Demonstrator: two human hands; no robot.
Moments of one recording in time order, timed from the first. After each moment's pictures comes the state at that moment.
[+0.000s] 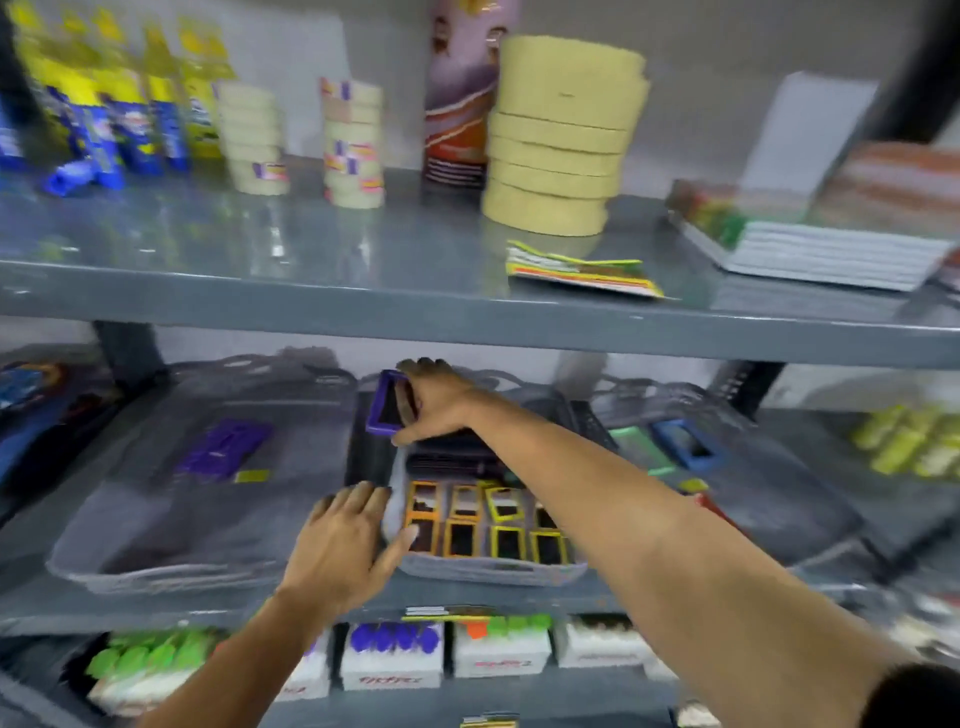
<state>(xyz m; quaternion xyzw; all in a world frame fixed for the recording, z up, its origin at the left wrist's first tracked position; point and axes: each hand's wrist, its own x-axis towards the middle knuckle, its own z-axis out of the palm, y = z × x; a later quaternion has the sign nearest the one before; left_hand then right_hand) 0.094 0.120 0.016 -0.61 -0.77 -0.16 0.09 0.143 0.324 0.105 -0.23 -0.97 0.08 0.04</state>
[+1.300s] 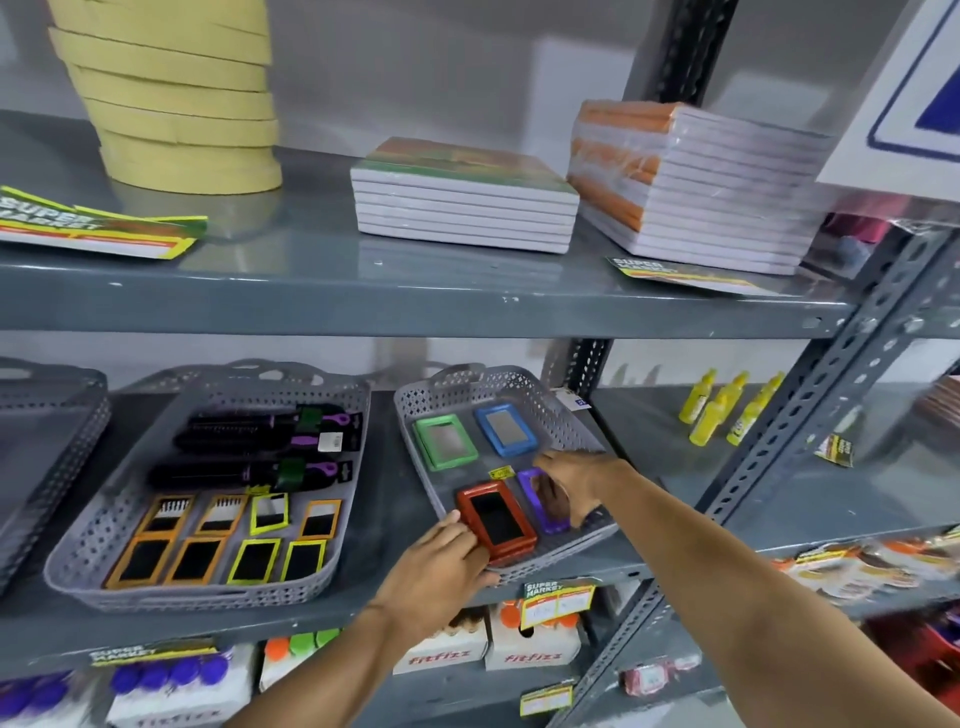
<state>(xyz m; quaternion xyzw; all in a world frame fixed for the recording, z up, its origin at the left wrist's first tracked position) 0.408 0.303 -0.022 -0.81 -0.55 -0.19 0.09 0.577 0.503 0.035 -0.38 -0.88 0.01 -0.26</state>
